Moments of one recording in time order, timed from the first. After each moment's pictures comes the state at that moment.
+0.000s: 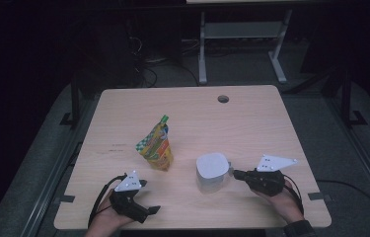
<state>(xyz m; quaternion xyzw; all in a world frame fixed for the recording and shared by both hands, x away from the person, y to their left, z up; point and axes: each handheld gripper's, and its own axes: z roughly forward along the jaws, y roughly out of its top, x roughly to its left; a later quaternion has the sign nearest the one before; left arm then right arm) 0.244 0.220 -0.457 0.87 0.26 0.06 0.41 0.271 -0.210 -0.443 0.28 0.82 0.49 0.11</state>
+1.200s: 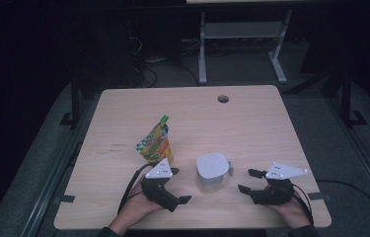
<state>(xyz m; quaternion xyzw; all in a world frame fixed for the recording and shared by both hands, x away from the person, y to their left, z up) 0.274 0.140 -0.437 0.87 0.19 0.04 0.46 0.250 -0.227 -0.453 0.33 0.80 0.48 0.12</state>
